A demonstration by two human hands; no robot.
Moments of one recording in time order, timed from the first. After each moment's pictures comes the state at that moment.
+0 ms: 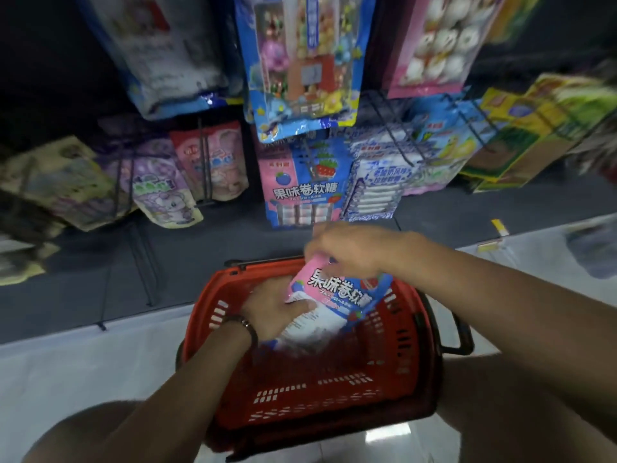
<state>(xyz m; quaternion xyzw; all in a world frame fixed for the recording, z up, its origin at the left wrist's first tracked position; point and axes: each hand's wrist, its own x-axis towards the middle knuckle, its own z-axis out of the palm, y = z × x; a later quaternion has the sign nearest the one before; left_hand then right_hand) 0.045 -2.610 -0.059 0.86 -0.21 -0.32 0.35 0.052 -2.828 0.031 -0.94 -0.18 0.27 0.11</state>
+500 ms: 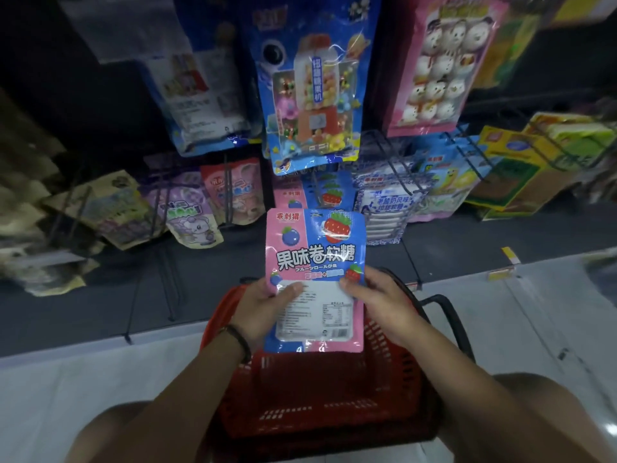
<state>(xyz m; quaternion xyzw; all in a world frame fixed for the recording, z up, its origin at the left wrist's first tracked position) 0.034 -2.602 -0.026 0.70 0.01 -0.28 0.66 -0.038 -2.831 -0.022 -0.62 0.15 0.05 0.77</state>
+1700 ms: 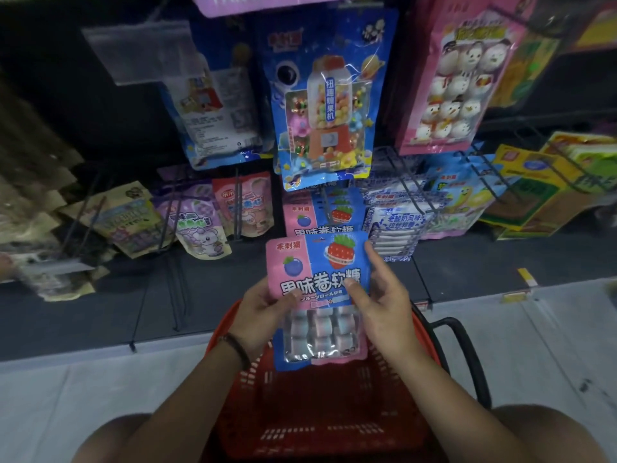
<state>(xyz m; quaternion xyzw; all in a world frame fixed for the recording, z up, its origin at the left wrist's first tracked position) 0.048 -2.605 -0.013 0.69 -0.02 -0.20 0.69 -0.019 -2.811 -0.018 -0.67 0.14 -0.14 0.71</state>
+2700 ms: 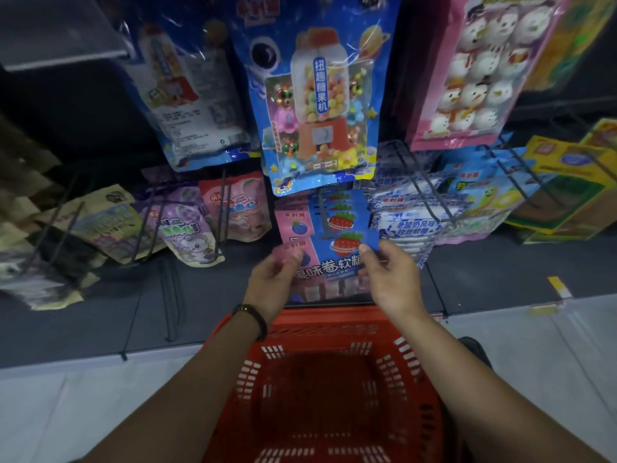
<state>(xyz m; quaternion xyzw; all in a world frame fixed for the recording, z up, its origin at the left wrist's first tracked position) 0.122 -2.666 -0.026 0.73 0.03 -0.17 0.66 0.072 -2.867 -0.038 -0.78 0.23 -0.11 0.58</state>
